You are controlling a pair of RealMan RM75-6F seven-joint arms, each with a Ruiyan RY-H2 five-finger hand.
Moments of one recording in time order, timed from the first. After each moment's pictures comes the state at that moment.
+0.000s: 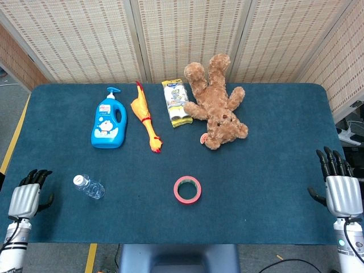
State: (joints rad) left arm -0.20 -1.37 -0.10 -1.30 1.29 1.27 0.06; right arm 0.13 -1.20 0.06 -1.59 -1.39 1.57 -0.20
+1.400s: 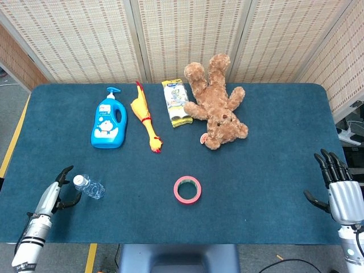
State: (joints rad) left arm -0.24 -1.33 -0.13 -1.52 1.28 1.08 -0.45; right arm 0.09 -1.18 0.07 -1.50 -1.58 1.63 0.05
